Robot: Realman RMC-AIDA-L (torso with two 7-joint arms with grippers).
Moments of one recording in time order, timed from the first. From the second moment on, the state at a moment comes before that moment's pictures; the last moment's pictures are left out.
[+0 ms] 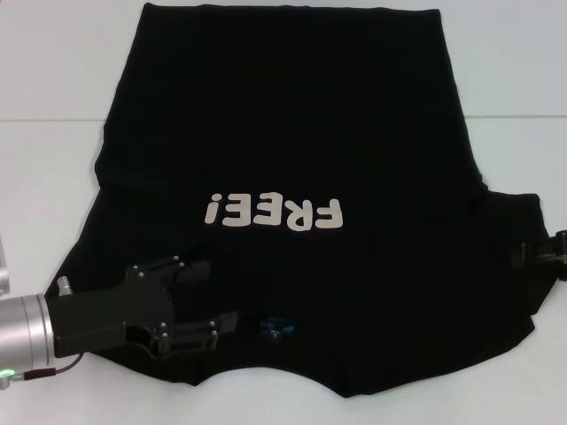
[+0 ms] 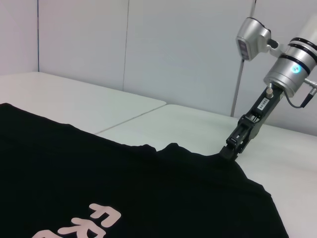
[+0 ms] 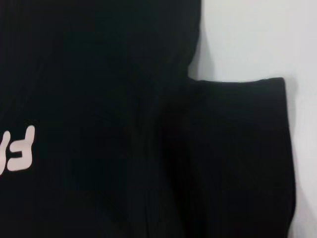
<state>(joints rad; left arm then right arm) -0.33 -2.16 0.77 0.81 1.94 1.53 -1.22 0.69 1.99 -0.61 -0.79 -2.71 -1.35 2.61</state>
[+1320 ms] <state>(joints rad) -0.33 -2.16 0.77 0.81 1.93 1.54 -1.22 0.71 1.98 -0.63 -0.77 -2.72 -1.31 2.62</state>
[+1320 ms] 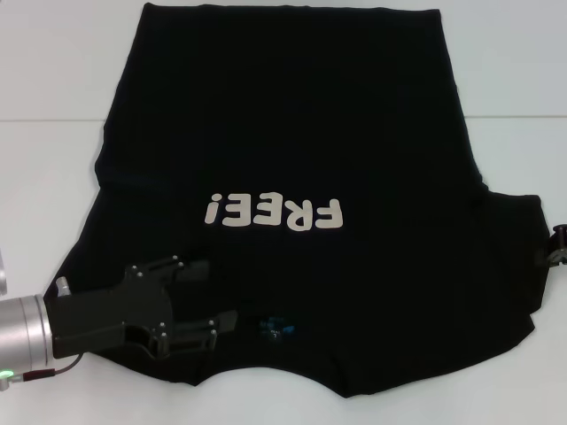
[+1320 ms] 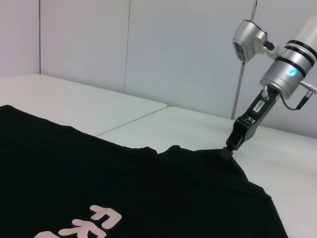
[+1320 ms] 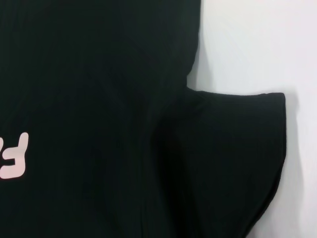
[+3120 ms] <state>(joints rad) -0.33 -2.16 0.76 0.80 1.94 1.53 -1.23 0.83 2.01 -0.81 -0.79 -2.49 -1.31 2.52</state>
